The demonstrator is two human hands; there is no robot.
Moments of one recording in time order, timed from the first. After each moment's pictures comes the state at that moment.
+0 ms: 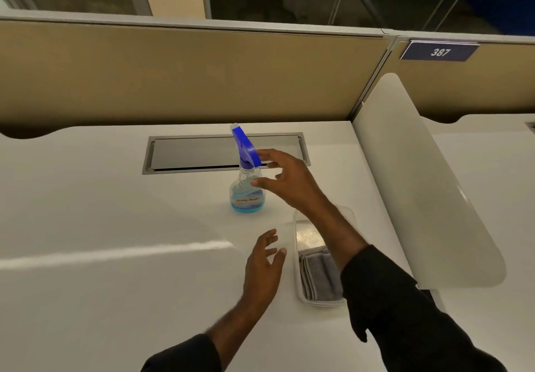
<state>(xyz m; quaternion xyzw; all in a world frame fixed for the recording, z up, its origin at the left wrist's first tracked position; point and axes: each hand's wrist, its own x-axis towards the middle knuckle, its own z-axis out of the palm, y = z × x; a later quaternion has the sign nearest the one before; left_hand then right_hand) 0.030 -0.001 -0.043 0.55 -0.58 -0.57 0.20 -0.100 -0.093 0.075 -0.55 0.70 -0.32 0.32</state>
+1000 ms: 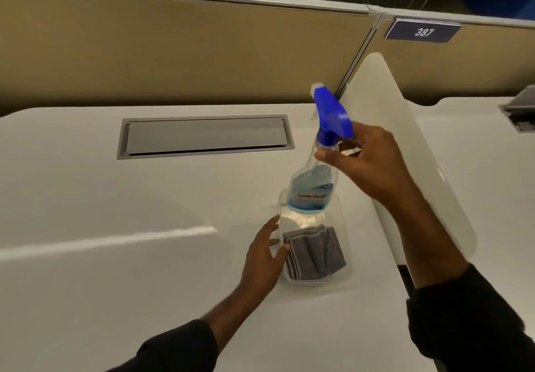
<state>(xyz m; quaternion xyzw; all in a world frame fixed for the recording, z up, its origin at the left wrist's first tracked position) 0.020 0.021 -0.035 0.46 -0.60 -0.63 0.17 -0.173 -0.002 0.164 -0.53 0.77 -0.32 0.18</state>
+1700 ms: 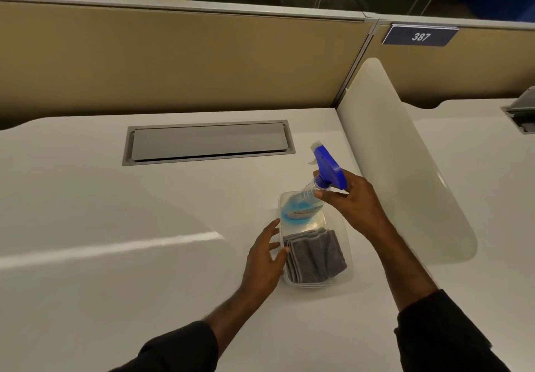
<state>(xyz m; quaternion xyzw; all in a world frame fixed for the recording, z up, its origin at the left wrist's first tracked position) 0.016 0.022 -0.030 0.48 -0.59 -0.63 0.16 -0.190 0.030 0.072 -0.39 0.78 -0.37 0.32</state>
